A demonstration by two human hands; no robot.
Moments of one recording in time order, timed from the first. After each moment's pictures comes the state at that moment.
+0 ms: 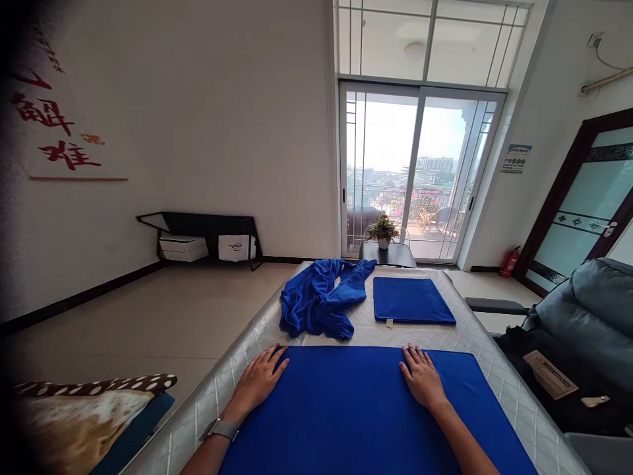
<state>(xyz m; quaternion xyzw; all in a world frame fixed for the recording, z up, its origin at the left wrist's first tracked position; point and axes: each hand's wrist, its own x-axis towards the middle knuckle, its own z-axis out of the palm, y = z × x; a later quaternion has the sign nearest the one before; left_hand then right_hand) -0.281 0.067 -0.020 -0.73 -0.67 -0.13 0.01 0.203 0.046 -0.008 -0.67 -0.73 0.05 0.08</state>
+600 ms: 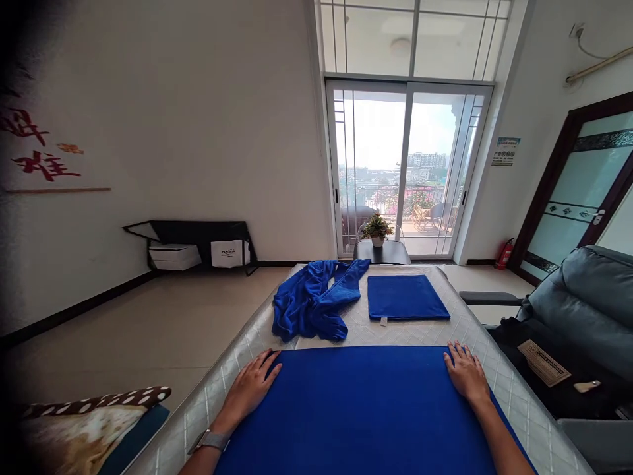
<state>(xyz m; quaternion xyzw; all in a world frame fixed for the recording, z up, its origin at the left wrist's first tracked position) -0.282 0.065 -0.016 -0.74 -0.66 -0.13 0.00 0.345 0.044 -0.040 -0.79 -0.60 -0.04 0.08</state>
